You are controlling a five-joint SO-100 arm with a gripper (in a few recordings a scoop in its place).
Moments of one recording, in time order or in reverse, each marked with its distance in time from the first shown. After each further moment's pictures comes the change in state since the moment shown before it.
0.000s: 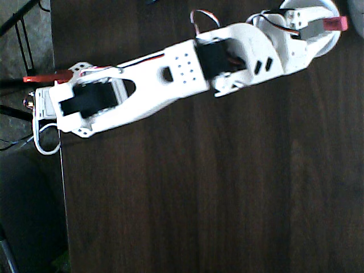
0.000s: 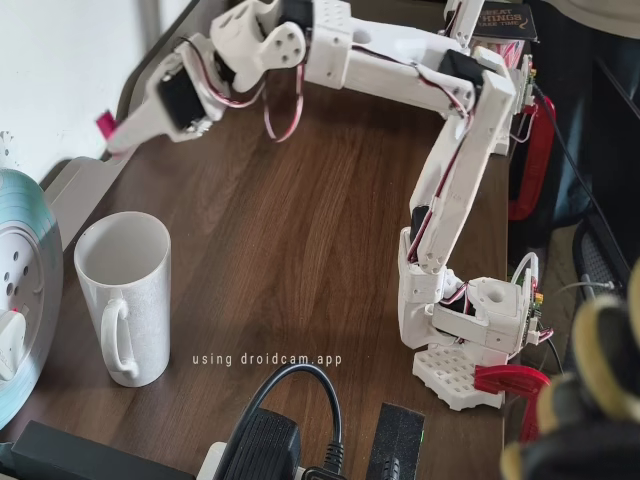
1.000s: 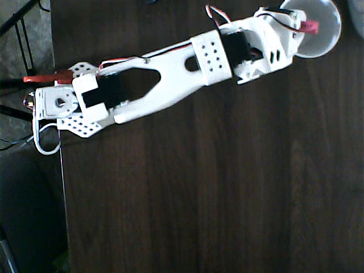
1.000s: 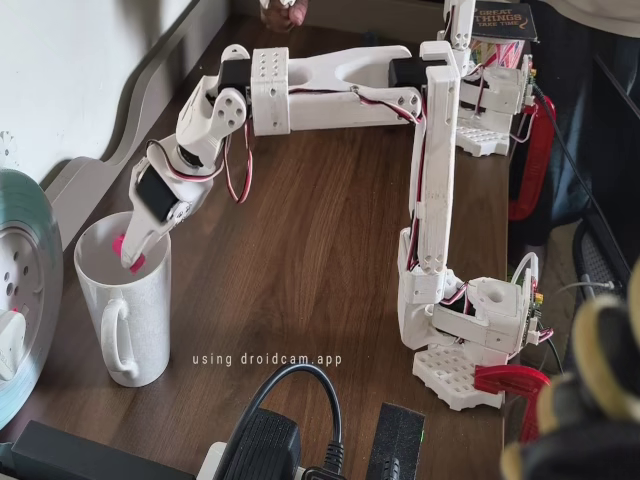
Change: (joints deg) arm -1.0 -11.2 -1.0 11.9 14.5
